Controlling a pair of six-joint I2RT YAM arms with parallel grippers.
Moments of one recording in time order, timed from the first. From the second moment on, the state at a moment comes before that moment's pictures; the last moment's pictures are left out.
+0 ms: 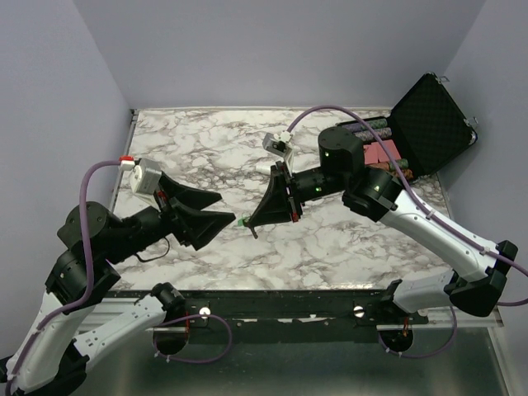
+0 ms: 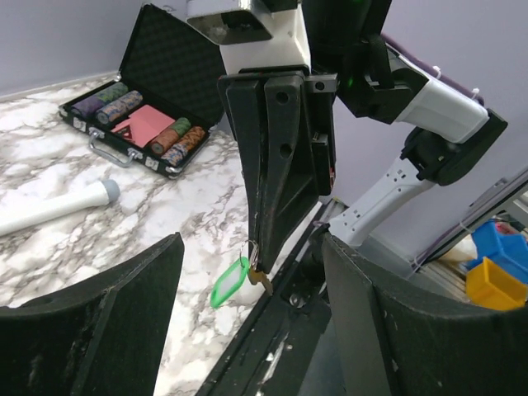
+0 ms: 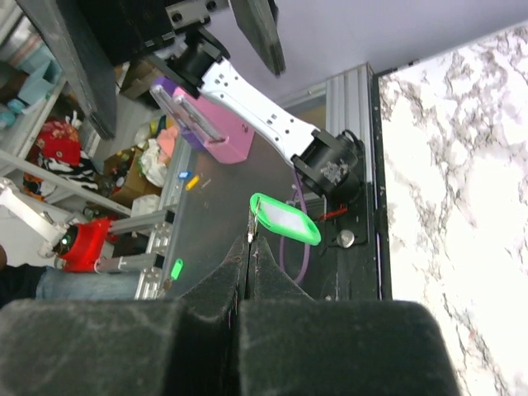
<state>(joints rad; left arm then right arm) -0.75 0.61 1.24 -0.54 0.29 -0.45 0.92 1.34 1.47 -0.35 -0.87 0.38</state>
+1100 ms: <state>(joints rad) -0.75 0.62 1.08 -0.37 0.46 -0.63 0.92 1.33 1.45 -0.23 -0.93 0.45</state>
